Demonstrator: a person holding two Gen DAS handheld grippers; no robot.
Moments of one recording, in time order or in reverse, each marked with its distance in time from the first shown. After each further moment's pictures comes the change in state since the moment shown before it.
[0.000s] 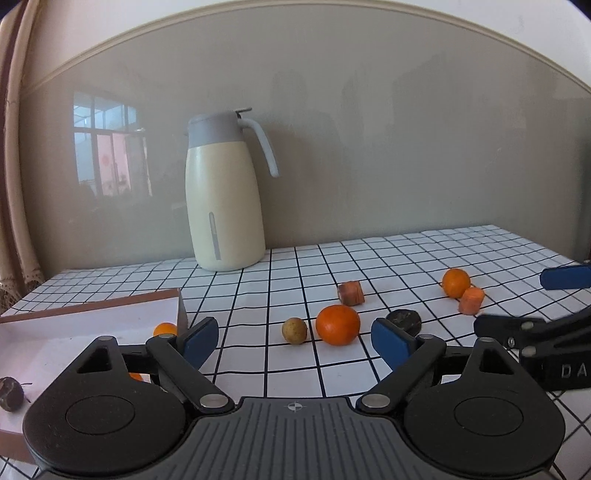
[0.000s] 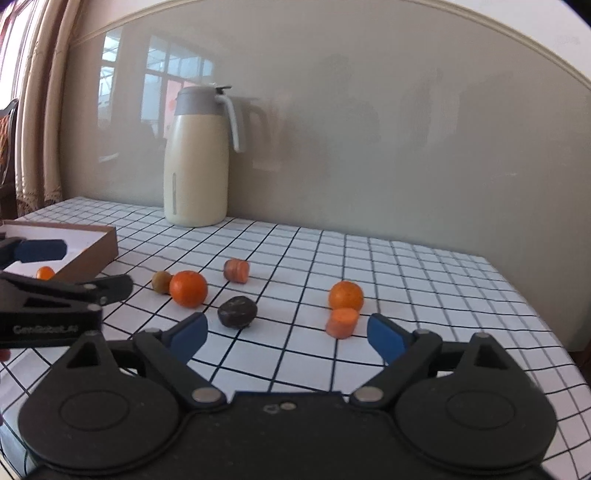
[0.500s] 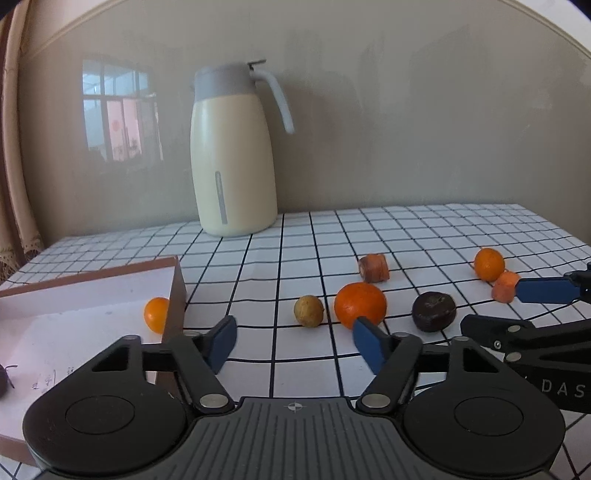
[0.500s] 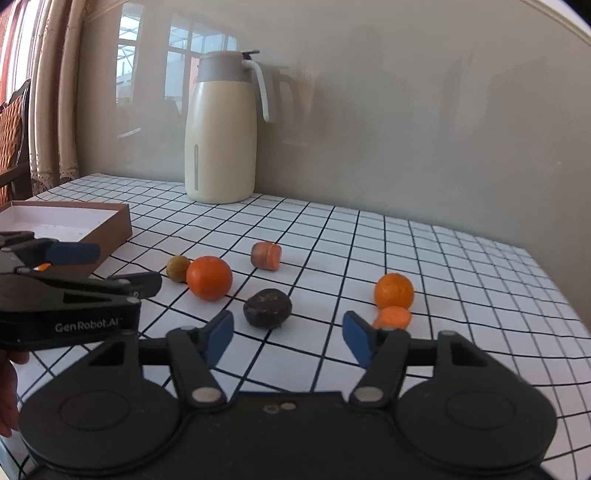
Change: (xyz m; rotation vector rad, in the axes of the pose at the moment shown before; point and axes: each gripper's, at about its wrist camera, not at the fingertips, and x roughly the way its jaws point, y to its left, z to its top) left arm 0.047 0.003 -0.002 -0.036 0.130 0.031; right arm 0.047 0.013 0.007 -0.028 0.077 0.082
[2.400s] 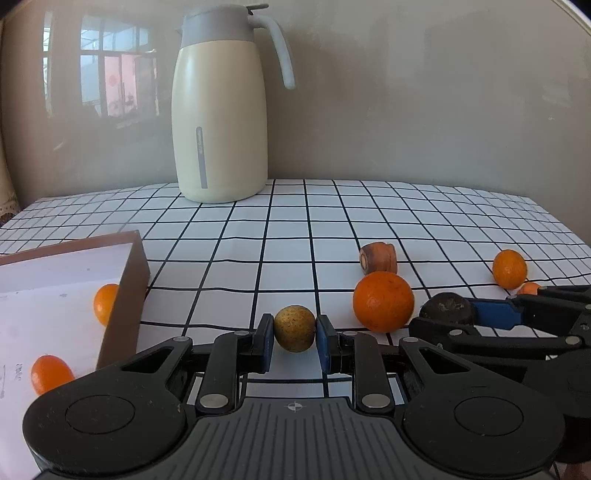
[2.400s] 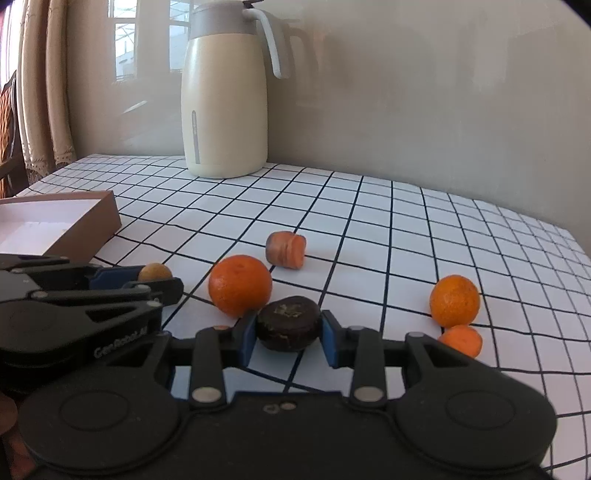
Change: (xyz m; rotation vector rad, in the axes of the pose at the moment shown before) left arm 0.049 -0.008 0.016 -0.064 0.124 -0.046; right arm 0.064 0.005 0.024 0.023 0.112 0.047
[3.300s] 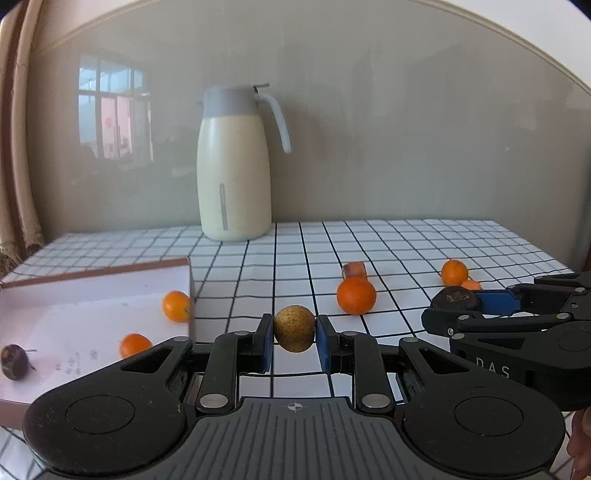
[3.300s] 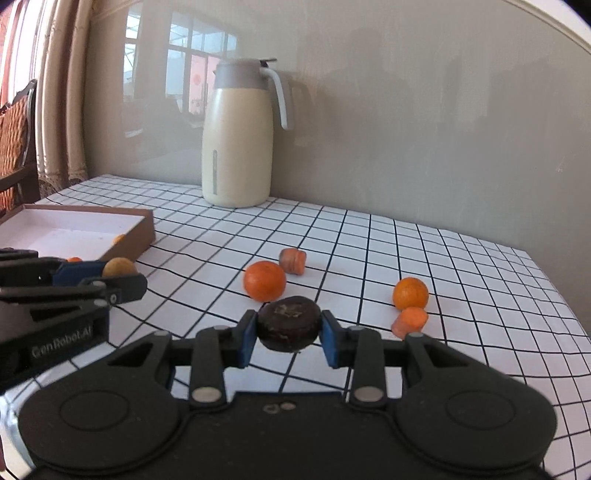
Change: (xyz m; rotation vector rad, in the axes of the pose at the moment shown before) left arm -0.111 0.023 -0.027 0.039 -0.157 -0.017; right arm -0.095 0.032 -0.025 -0.021 -0.120 -0.055
